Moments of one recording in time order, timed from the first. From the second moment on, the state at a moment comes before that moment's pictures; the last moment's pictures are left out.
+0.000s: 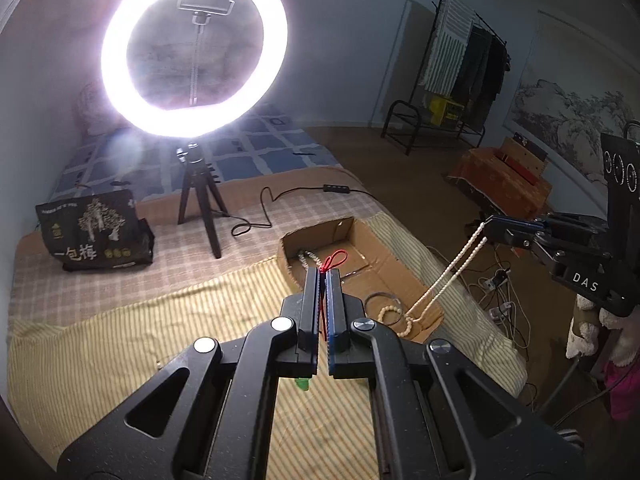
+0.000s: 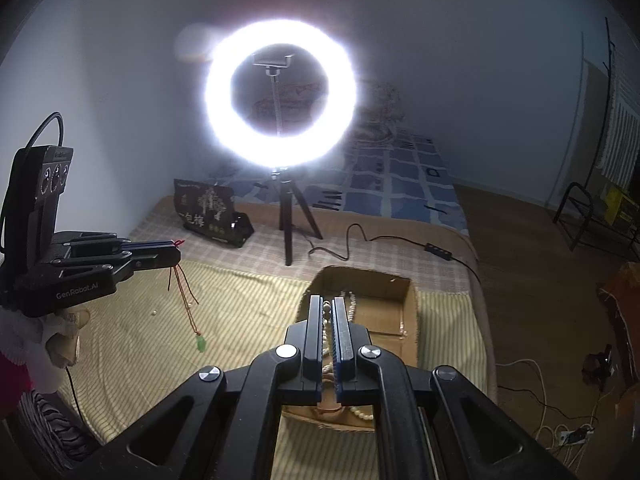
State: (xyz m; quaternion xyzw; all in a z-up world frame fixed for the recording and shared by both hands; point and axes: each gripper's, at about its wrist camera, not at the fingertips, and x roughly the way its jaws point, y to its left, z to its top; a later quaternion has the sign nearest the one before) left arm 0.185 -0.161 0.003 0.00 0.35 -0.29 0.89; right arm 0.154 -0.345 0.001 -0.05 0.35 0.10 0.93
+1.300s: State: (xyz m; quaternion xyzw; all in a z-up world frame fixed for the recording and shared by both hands) left arm 0.291 -0.267 -0.104 0.03 0.44 -0.28 0.85; right arm 0.254 -0.427 -0.118 0.01 0.43 0.07 0.90
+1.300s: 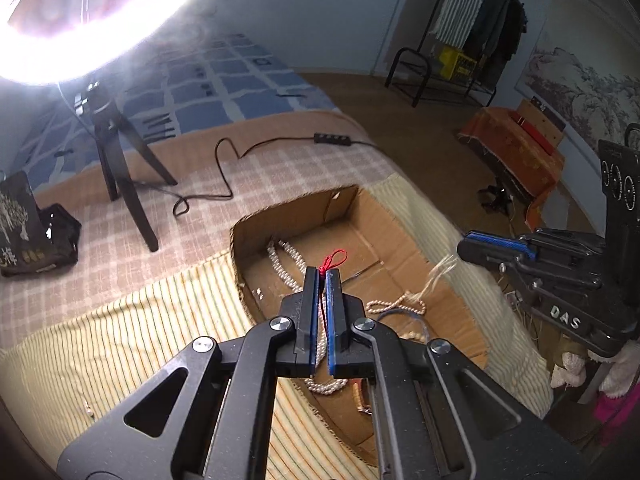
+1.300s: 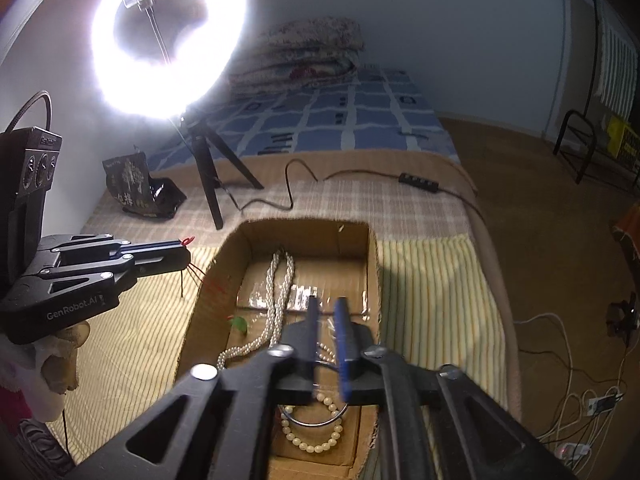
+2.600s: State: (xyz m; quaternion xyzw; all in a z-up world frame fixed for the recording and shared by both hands) left arm 0.242 -0.233 -0.072 0.06 0.40 -0.23 0.89; right arm 0.213 -0.416 -0.099 -0.01 0.41 -0.02 0.91
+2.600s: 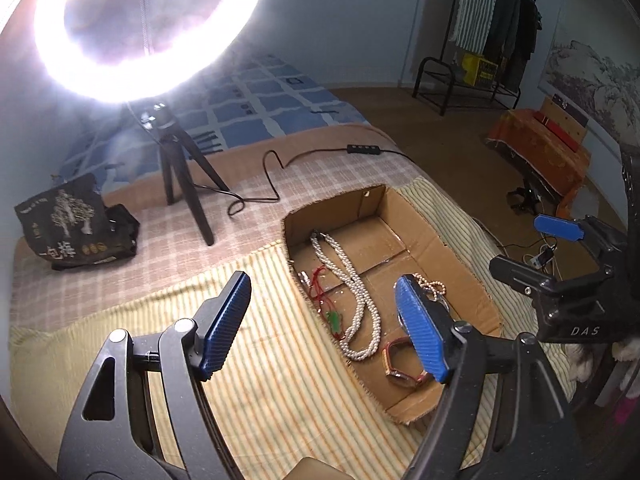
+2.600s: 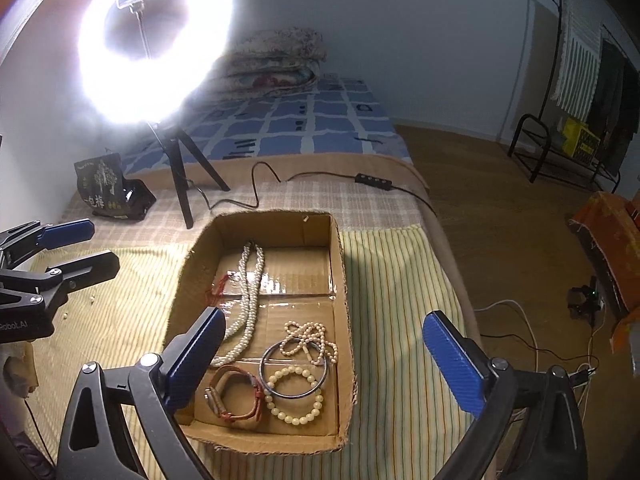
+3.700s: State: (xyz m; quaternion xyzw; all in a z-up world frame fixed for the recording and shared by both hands) left arm 0.191 -0.008 -0.077 0.01 0.42 -0.11 0.90; right arm 0.197 -0.291 -0.086 -0.08 0.37 0.10 0.92
